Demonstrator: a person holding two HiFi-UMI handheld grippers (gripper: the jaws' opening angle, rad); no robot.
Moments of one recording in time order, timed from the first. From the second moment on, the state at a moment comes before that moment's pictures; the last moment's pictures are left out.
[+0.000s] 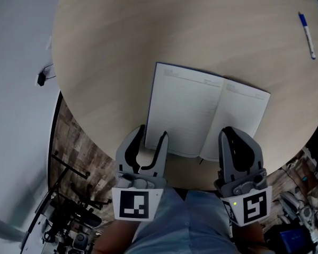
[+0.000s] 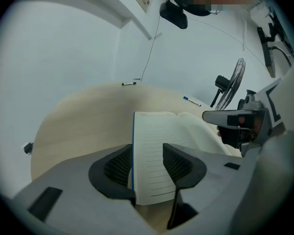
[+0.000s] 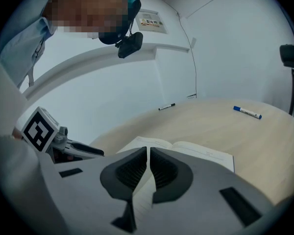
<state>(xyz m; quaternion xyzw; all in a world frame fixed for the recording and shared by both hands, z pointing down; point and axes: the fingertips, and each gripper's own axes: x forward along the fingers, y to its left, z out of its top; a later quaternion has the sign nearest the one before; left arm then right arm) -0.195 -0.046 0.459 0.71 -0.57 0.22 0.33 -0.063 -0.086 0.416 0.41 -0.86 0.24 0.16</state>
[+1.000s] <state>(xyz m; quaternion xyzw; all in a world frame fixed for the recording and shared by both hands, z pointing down) -0.205 -0.047 0.464 0.71 -0.53 0.22 0.41 -0.072 -0.071 0.455 0.40 -0.85 0.29 0.17</state>
